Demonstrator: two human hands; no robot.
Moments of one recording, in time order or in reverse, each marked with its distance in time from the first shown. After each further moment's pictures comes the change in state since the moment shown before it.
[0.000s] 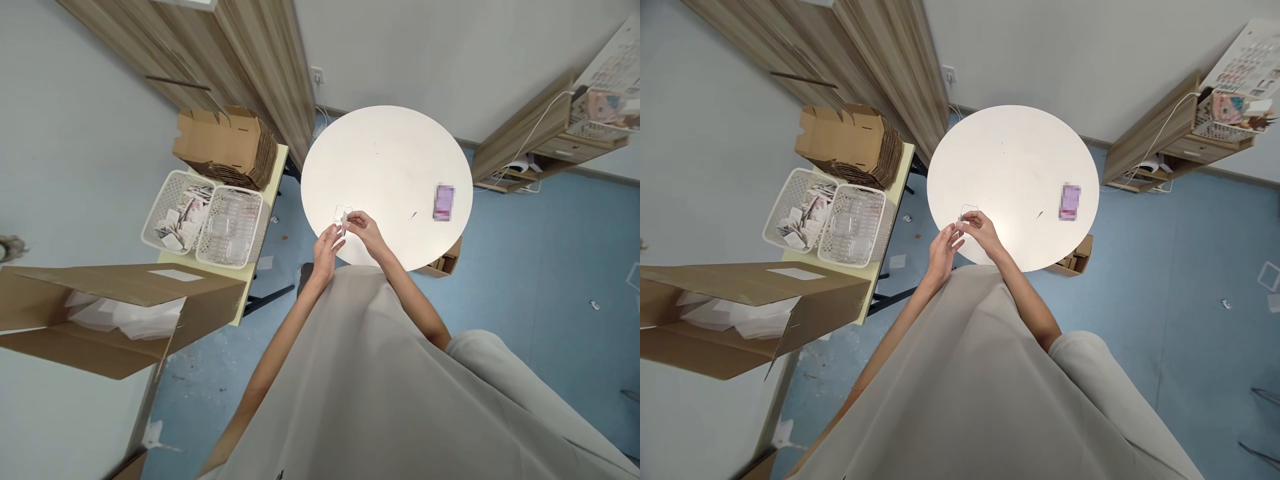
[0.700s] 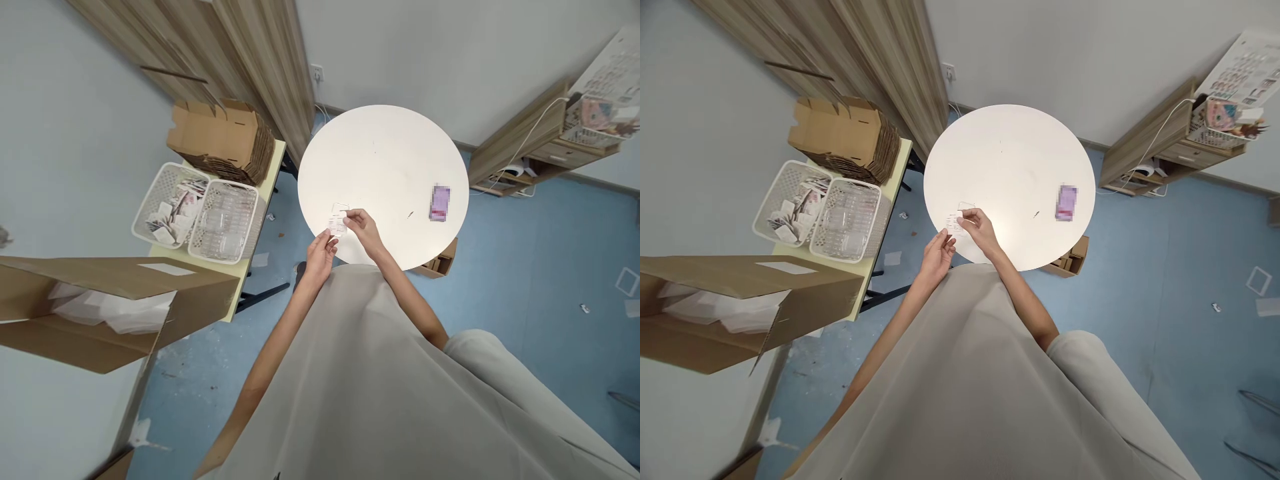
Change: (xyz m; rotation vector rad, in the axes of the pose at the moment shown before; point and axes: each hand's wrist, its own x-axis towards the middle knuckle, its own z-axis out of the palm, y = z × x) left_hand -0.003 -0.009 -0.003 -0.270 0.158 -0.170; right_hand -0.004 0.007 -0.009 -0.018 0.018 -0.103
